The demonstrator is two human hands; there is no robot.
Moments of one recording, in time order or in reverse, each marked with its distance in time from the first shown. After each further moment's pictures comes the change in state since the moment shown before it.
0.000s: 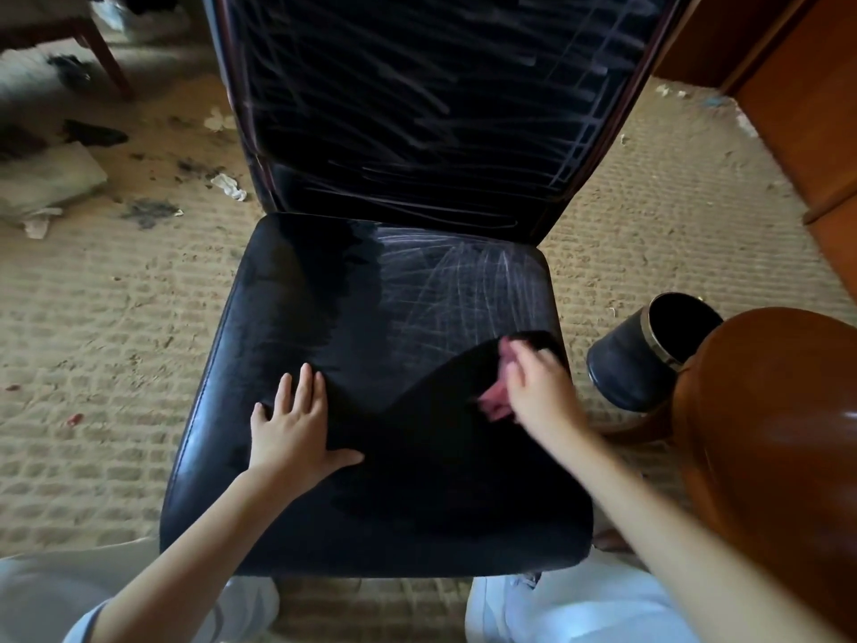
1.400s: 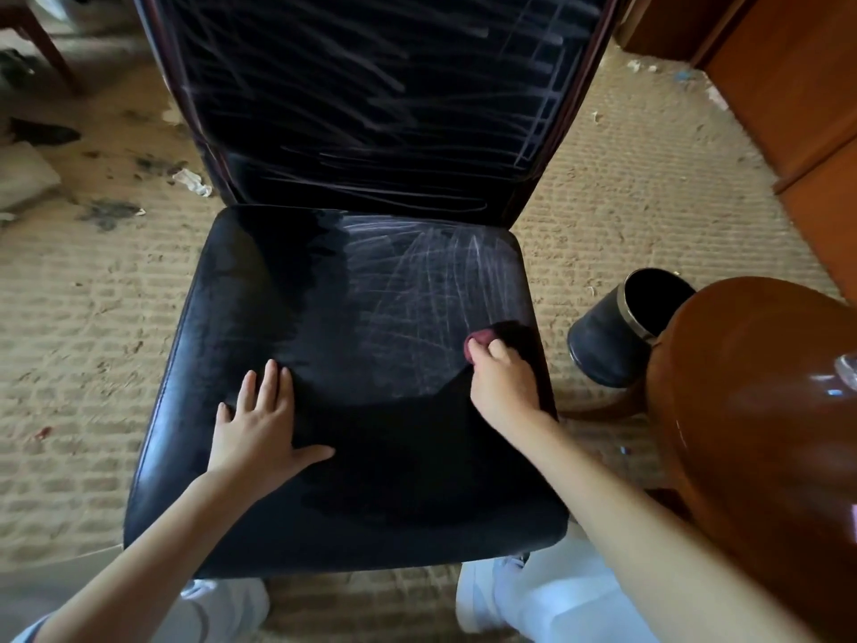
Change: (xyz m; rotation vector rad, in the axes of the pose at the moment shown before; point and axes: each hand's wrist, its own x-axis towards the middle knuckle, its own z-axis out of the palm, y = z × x) left_hand 0.001 -0.001 0.000 0.001 0.017 0.022; right_hand 0.001 0.005 0.023 -0.272 -0.133 -0.012
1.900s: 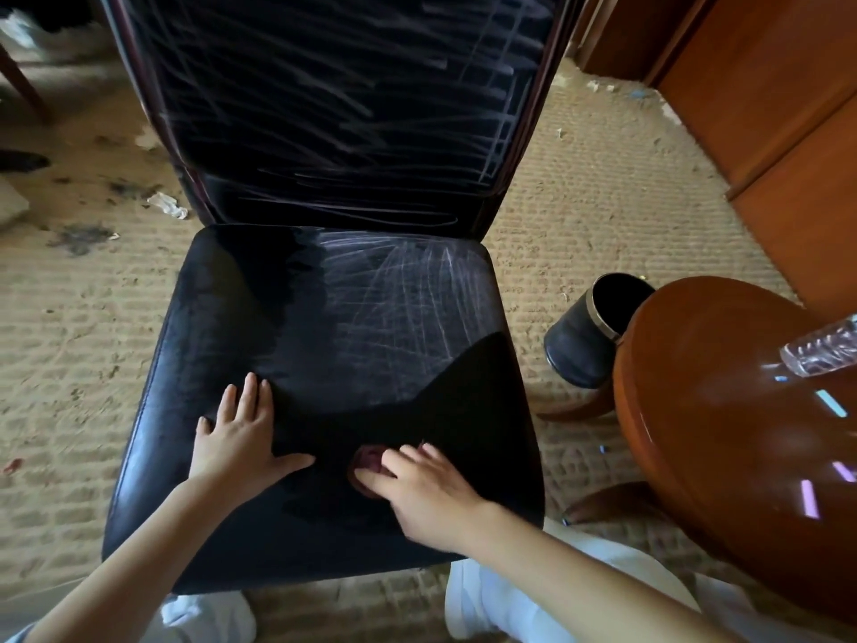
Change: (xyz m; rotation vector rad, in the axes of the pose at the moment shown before) left_hand 0.000 -0.002 -0.003 -0.068 -0.010 -0.005; right_hand -0.104 -0.051 0.006 0.082 -0.185 -0.635
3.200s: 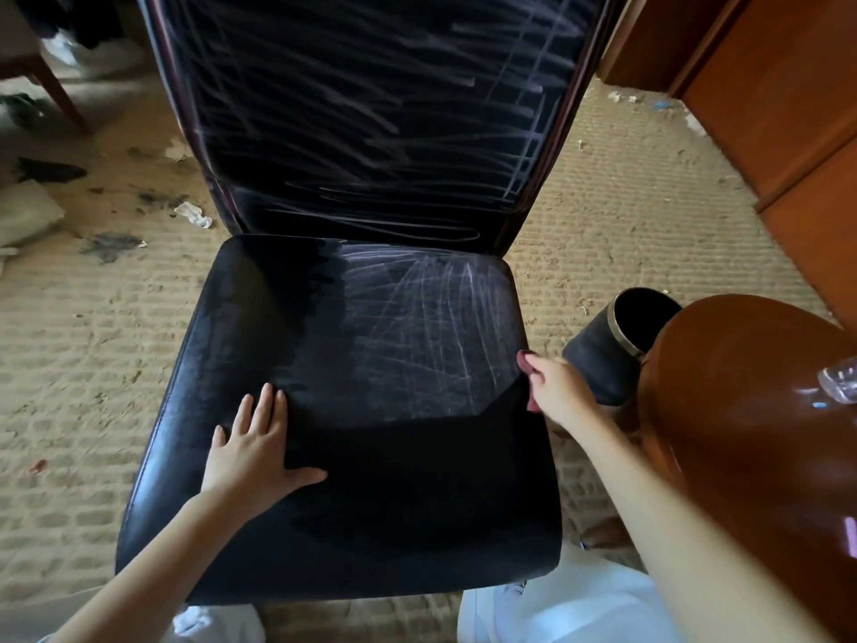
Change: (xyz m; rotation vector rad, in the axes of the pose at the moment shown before) left_hand 0.003 -0.004 0.001 0.019 -0.017 0.001; right_hand 0.012 0.170 -0.054 0.136 0.248 0.804
